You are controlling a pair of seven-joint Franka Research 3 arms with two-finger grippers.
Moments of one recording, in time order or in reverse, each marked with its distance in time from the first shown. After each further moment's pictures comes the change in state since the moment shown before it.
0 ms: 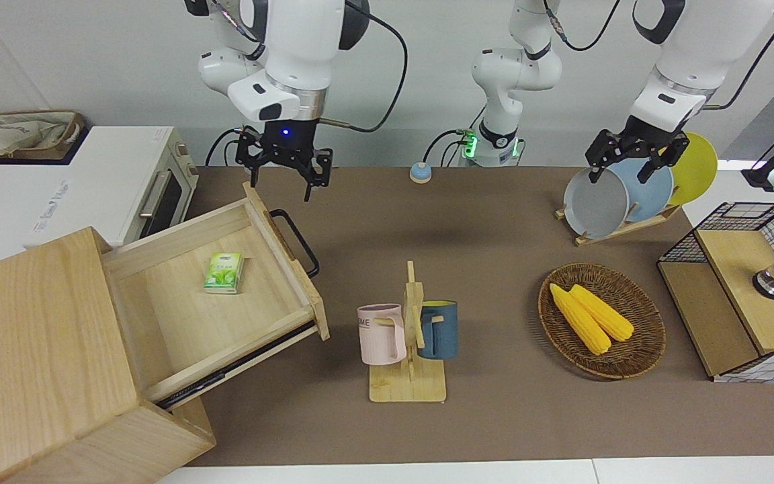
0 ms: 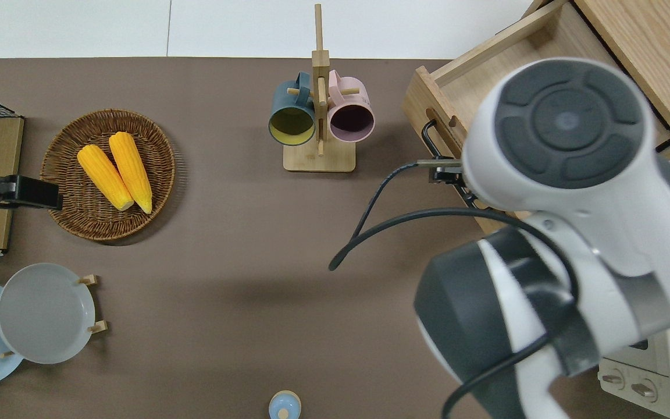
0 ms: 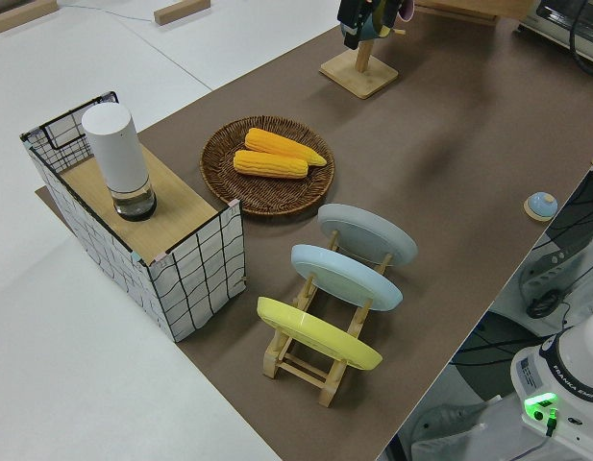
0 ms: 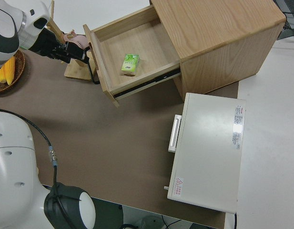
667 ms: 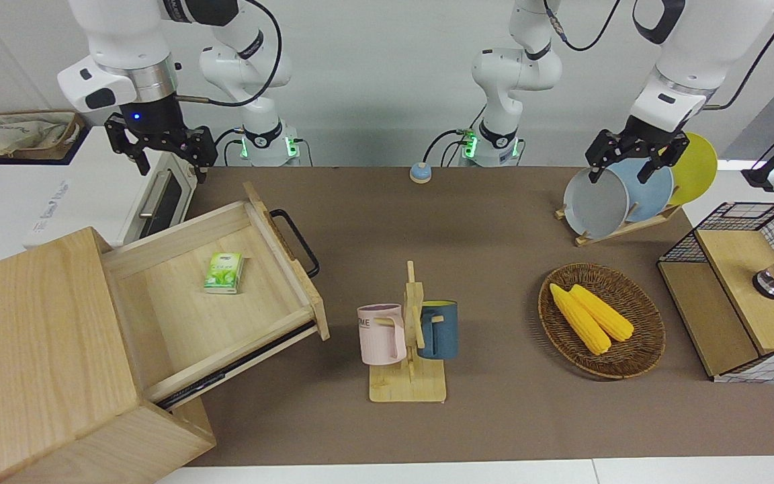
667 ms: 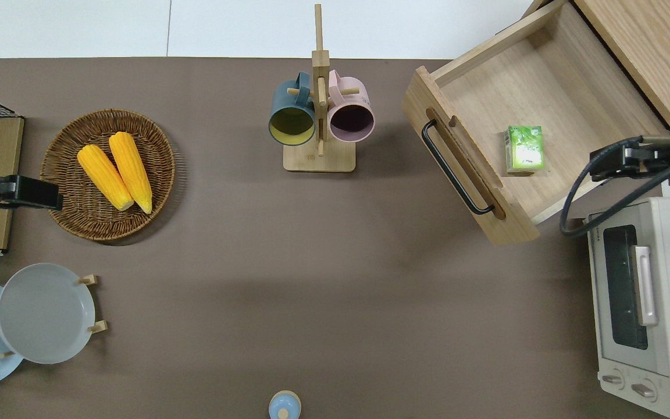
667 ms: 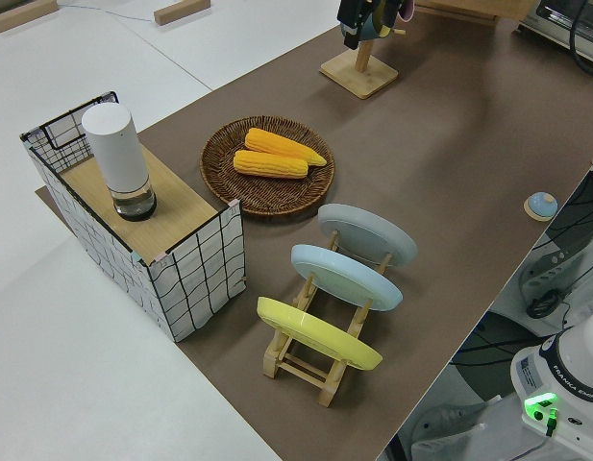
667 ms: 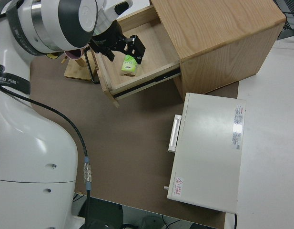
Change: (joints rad) left arm 0.000 0.000 0.000 0.000 0.000 0.000 0.000; right arm -0.309 -0.089 -0.042 -0.032 0.189 -0.048 -0.372
